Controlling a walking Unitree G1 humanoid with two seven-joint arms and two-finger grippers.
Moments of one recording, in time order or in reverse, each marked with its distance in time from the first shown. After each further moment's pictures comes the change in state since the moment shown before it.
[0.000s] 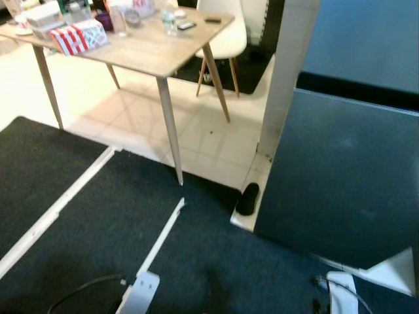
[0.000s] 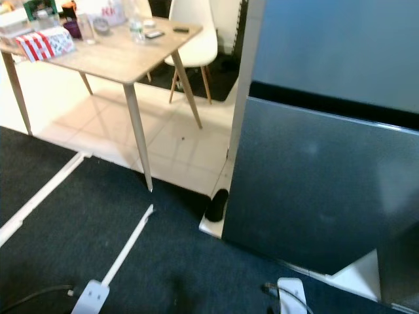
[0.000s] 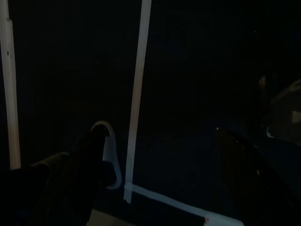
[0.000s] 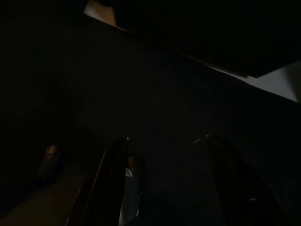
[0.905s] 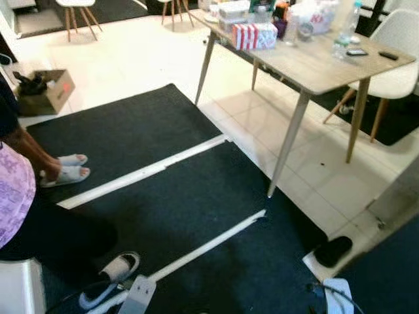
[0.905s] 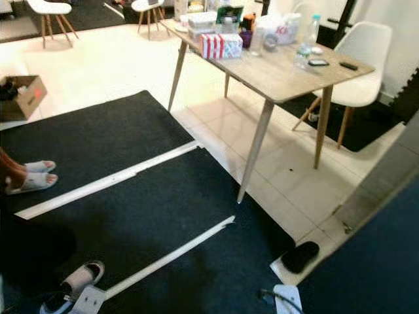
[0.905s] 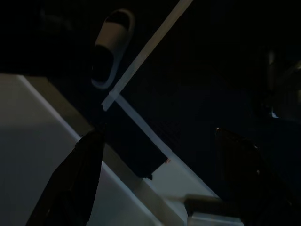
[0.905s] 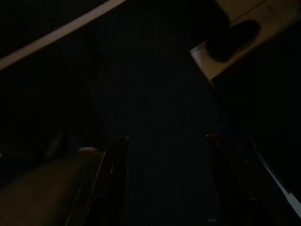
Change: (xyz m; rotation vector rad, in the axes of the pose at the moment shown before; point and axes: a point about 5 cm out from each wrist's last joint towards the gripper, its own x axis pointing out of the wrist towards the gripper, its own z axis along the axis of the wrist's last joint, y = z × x) left arm -0.001 0.000 -0.004 0.003 0.015 -0.006; right arm -0.001 -0.003 -0.005 -0.010 0.020 -0.005
